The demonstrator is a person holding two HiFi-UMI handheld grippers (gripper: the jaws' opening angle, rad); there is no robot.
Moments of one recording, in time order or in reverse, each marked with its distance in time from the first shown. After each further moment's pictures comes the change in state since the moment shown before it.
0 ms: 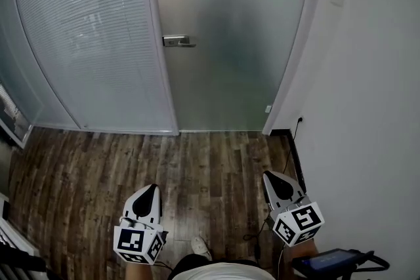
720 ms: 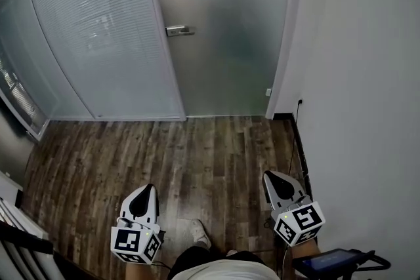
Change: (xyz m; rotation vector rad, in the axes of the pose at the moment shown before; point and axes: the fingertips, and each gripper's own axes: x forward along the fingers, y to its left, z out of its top) left arm -0.181 -0.083 -0.017 0.037 -0.011 0.065; right arm -0.180 0.063 -0.030 0.033 -0.035 0.037
